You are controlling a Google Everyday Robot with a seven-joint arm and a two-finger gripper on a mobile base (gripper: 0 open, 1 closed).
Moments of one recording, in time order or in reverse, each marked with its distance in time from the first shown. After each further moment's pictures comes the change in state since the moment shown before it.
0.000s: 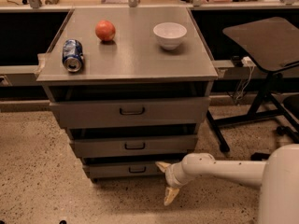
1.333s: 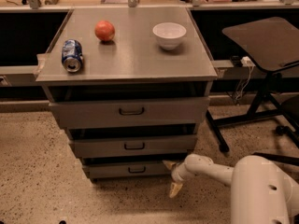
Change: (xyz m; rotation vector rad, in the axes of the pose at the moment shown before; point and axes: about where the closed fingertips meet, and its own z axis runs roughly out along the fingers) arm 0.116 -0.039 0.096 0.047 0.038 -0.001
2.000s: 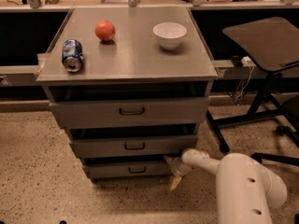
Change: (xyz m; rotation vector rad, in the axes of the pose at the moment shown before) arm 0.026 -0.034 0.022 0.000 0.053 0.016
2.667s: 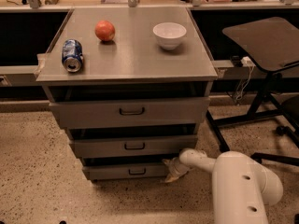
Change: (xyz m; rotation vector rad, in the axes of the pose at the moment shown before) arm -0.007 0.001 0.009 -0.022 0.011 -0.012
